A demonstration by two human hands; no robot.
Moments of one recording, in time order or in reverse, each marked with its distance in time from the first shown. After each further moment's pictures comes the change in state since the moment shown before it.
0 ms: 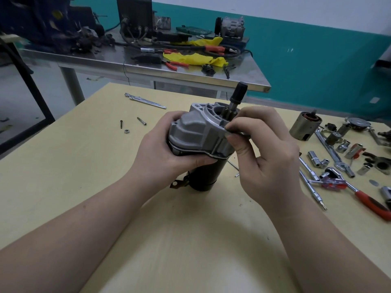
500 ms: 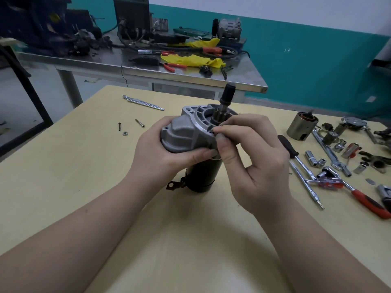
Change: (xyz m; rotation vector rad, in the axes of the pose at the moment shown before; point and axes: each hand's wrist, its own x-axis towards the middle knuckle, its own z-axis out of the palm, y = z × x) left_hand 0.002 0.000 0.004 -0.117 0.055 -0.025; right_hand -0.004 -0.014 0.007 0.051 0.051 0.036
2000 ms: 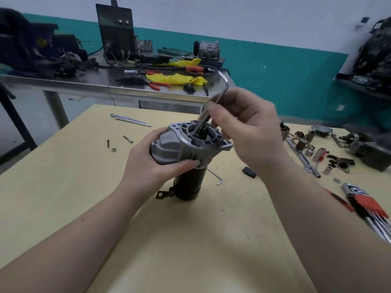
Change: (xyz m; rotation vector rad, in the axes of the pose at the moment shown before) left_hand 0.001 0.009 0.000 -0.002 -0.026 0.051; right_hand 0.069 -0.002 -0.034 0.548 -0.135 0.365
